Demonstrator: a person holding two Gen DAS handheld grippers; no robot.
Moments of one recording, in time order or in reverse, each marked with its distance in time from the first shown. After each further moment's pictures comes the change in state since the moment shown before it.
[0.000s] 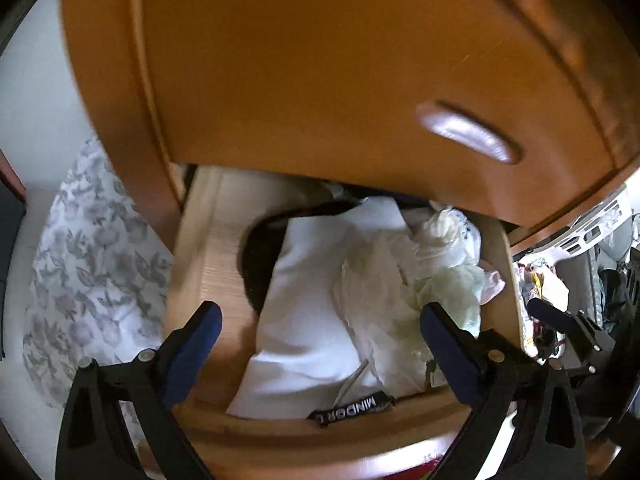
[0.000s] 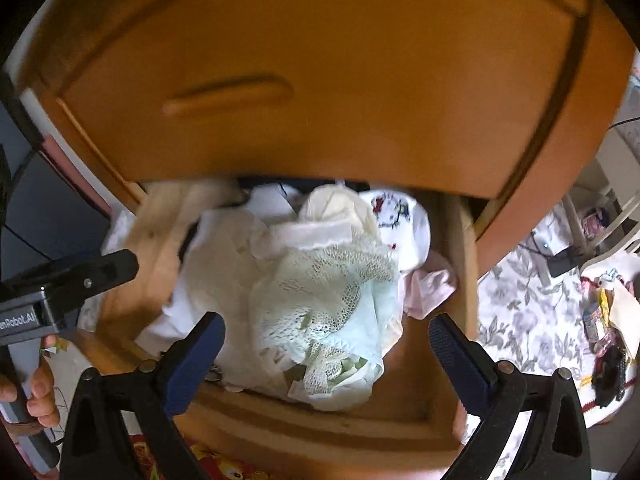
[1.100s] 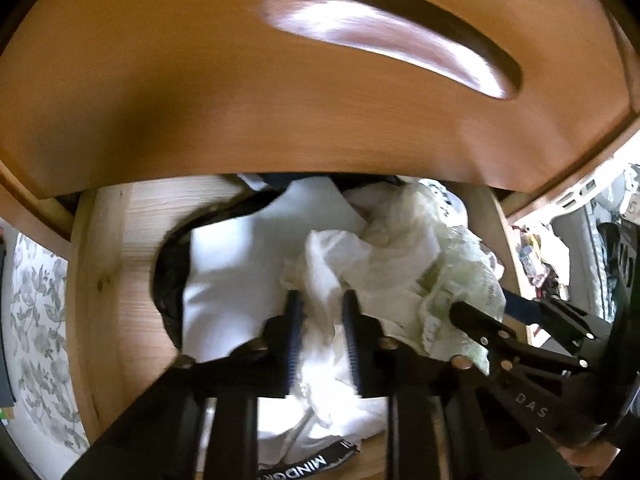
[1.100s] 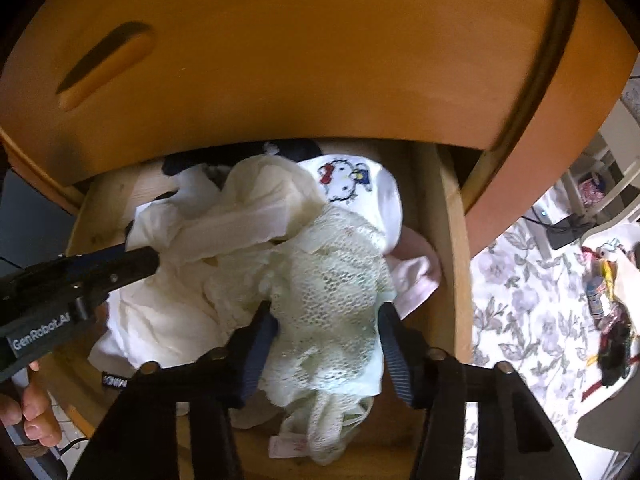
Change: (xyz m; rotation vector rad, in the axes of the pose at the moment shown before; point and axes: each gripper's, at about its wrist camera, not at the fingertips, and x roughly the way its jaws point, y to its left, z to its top) left arm 0.058 -0.055 0.015 0.146 0.076 -0.051; right arm 0.045 -0.039 0.007 0.088 0.069 -0.024
